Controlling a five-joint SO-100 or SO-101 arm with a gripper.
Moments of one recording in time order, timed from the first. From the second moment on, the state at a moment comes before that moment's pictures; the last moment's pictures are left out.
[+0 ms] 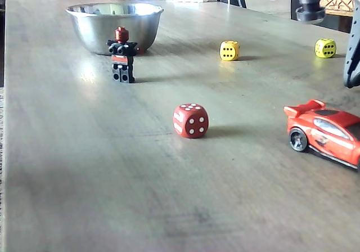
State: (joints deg) arm -1.9 191.7 177.6 73.2 -82.4
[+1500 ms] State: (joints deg) arm -1.8 191.7 177.7 58.0 -82.4
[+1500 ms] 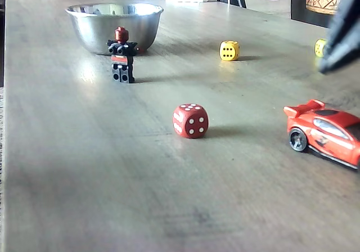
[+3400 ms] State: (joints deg) arm 19.2 137.9 169.0 -27.5 -82.4
